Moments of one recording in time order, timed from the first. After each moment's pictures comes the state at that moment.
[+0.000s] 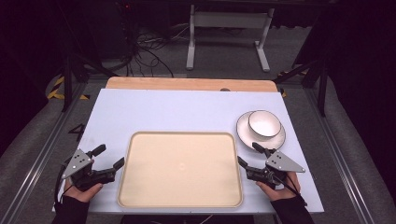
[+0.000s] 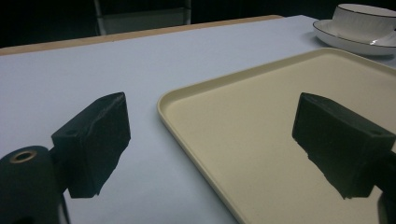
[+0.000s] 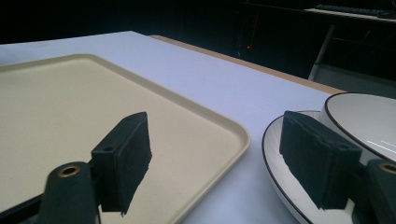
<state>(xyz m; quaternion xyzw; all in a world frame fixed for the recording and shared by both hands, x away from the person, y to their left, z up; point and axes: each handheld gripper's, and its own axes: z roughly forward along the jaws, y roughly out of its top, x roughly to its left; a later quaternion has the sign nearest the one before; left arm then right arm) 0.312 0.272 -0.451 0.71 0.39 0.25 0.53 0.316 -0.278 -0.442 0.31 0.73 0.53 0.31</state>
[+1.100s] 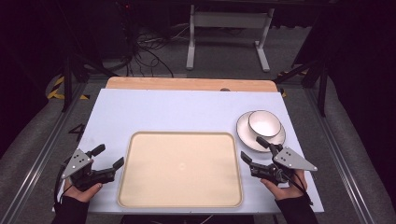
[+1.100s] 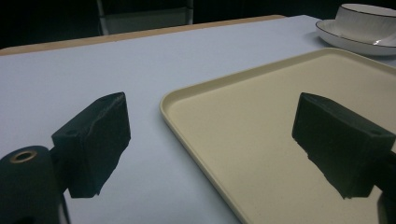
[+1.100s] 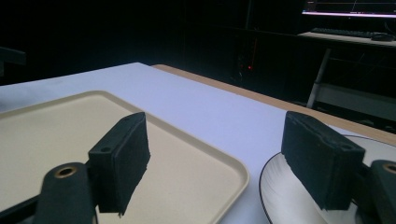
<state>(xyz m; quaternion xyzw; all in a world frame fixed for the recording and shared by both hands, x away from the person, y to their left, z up) 0.312 0.273 -0.451 0.71 0.39 0.25 0.53 0.308 -0.279 -0.406 0.30 0.70 0.57 0.31</state>
